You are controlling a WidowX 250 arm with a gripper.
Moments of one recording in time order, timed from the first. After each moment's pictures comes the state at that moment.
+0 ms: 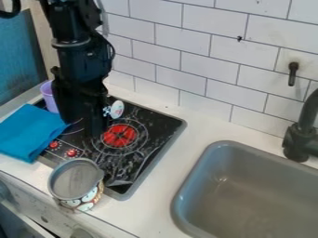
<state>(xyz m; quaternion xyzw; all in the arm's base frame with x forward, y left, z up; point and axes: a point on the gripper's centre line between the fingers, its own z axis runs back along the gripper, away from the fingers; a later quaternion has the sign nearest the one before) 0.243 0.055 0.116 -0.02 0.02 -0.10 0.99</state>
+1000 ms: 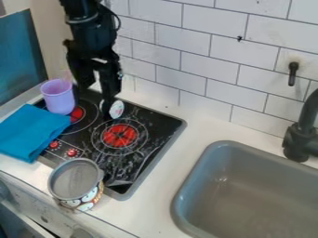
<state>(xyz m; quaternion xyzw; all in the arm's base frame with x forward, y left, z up) 0.313 0.090 0.123 0.00 -0.07 -0.05 1.00</state>
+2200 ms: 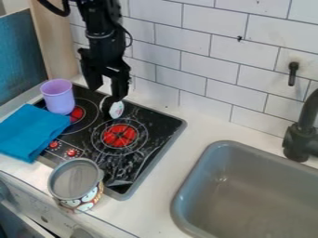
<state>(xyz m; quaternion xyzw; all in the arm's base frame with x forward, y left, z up) 0.359 0.115 0.086 0.04 -0.06 -0.02 1.00</state>
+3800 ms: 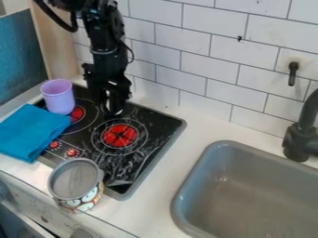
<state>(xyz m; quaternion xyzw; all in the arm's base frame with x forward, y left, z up) 0.361 0.116 0.058 0.03 -0.03 -0.04 1.00</state>
